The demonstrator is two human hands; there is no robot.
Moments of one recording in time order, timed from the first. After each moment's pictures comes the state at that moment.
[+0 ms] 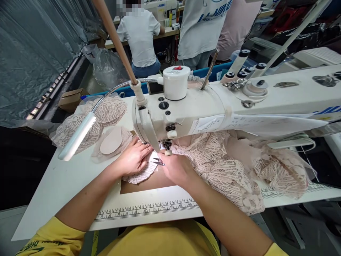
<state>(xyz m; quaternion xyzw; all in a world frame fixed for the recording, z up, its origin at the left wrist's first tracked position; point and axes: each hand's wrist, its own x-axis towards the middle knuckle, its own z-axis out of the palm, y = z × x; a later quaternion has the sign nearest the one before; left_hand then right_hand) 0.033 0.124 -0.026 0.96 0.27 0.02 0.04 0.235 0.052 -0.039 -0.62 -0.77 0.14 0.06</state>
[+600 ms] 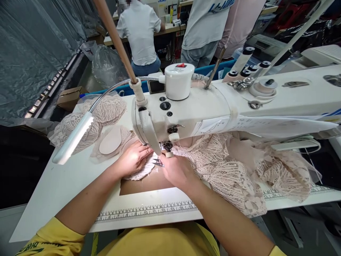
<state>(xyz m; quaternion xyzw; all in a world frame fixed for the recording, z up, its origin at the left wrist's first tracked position) 0.031 0.129 -0.040 0.96 0.24 0.13 0.09 0.233 0.050 -0.045 -0.62 -0.77 0.12 0.04</state>
